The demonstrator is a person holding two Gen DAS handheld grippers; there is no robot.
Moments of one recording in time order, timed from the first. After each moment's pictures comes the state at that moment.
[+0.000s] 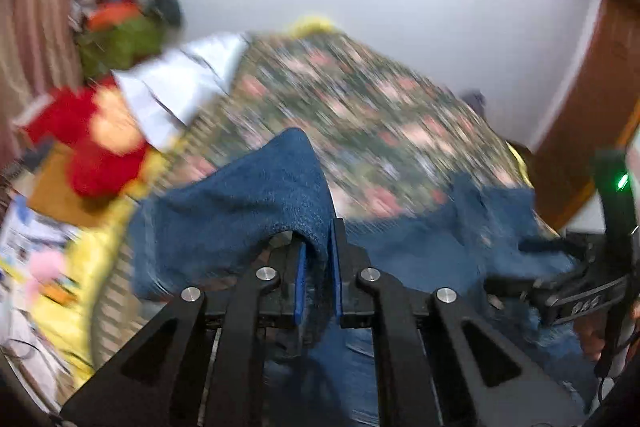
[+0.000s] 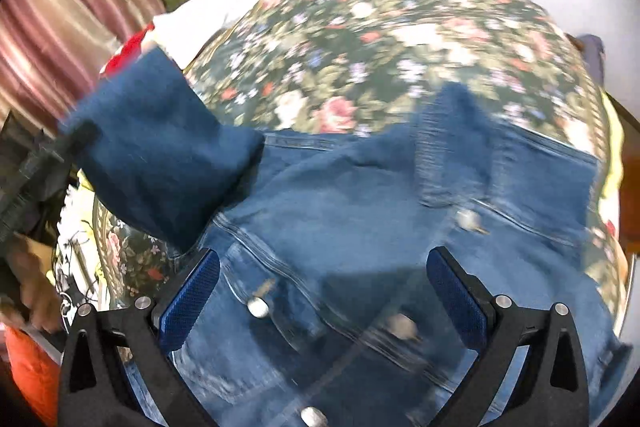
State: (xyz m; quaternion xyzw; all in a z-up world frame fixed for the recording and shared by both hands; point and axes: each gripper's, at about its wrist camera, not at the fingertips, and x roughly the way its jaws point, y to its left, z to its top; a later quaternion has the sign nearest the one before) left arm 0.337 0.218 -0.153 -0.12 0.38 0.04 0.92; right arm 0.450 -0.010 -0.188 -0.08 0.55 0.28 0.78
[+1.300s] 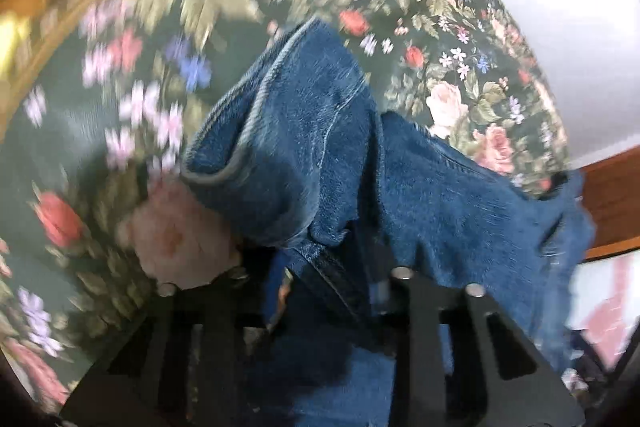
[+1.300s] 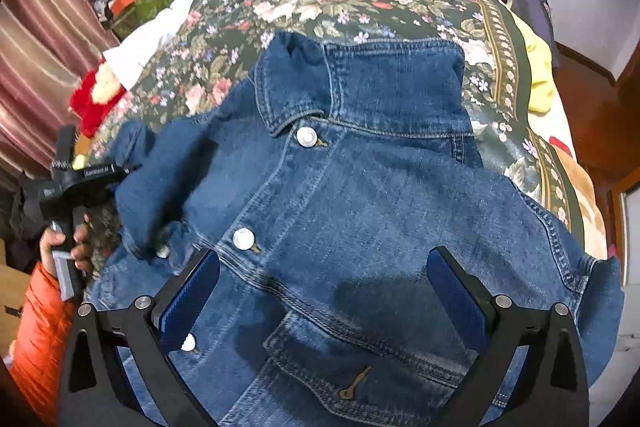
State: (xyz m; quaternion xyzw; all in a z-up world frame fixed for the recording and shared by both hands) left arm 0.391 0.279 -0.302 -0.31 0.51 0.12 0.79; right arm 0.440 -0.127 -0.223 -0.05 0.56 0.22 0.80
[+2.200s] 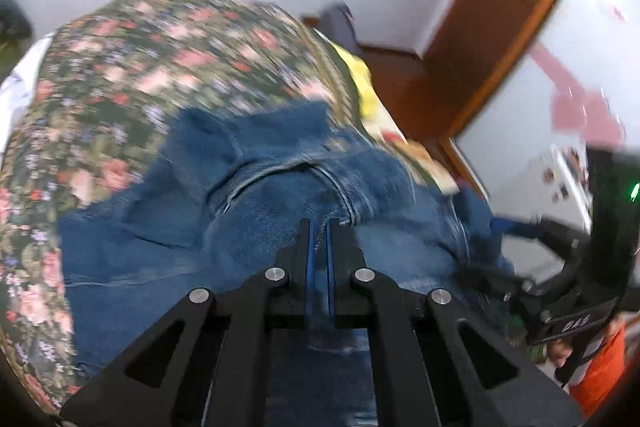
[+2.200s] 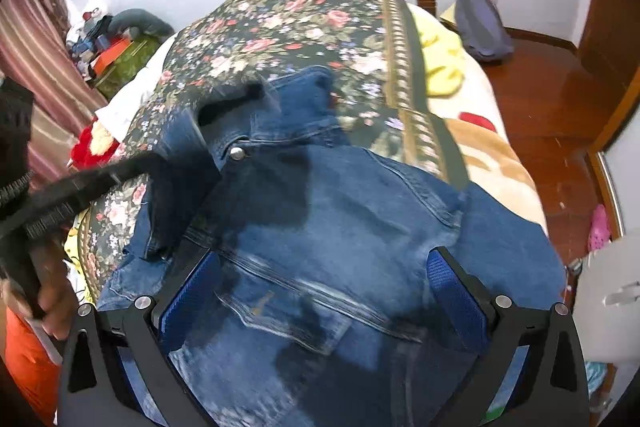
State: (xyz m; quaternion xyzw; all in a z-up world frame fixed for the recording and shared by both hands) left arm 0.404 -0.043 -0.146 -0.06 0.47 -0.18 0.86; right arm 0.399 -0.254 -0.172 0.04 0.52 0.17 0.84
